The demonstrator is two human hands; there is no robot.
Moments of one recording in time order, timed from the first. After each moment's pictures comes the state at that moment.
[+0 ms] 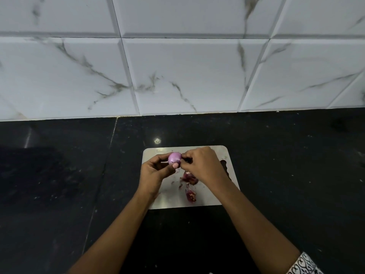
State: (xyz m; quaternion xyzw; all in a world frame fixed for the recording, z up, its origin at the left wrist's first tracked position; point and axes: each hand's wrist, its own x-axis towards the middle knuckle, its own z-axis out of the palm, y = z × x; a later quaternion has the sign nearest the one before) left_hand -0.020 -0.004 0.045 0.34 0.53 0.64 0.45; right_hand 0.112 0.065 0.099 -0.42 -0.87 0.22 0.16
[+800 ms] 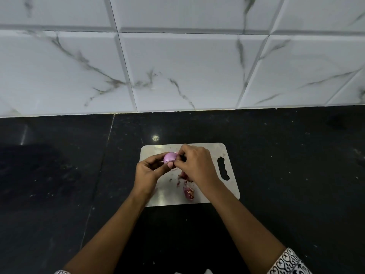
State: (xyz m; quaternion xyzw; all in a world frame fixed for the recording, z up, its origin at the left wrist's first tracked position) left_hand -0.026 -0.008 0.034 0.36 0.52 0.64 0.43; right_hand 0.102 0.058 0.086 -0.45 -0.85 0.19 0.21
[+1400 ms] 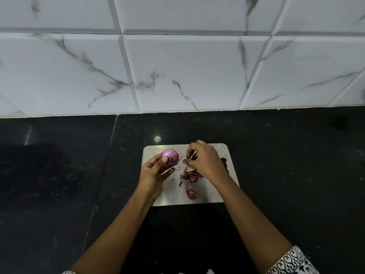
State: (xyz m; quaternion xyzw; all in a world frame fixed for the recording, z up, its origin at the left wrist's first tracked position) left_hand -0.020 -0.002 0.037 0.16 0.48 0.68 0.53; right_hand 0.116 0.082 0.075 -0.45 -0.83 0.27 0.19
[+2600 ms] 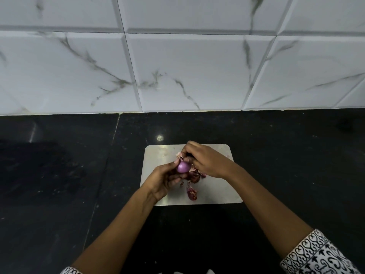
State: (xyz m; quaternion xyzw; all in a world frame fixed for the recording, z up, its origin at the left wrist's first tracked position) left_hand -0.014 0.002 0.044 0.11 0.48 0.55 0.68; right_hand 0.126 0.097 0.090 -0.24 -0.93 0.27 0.08
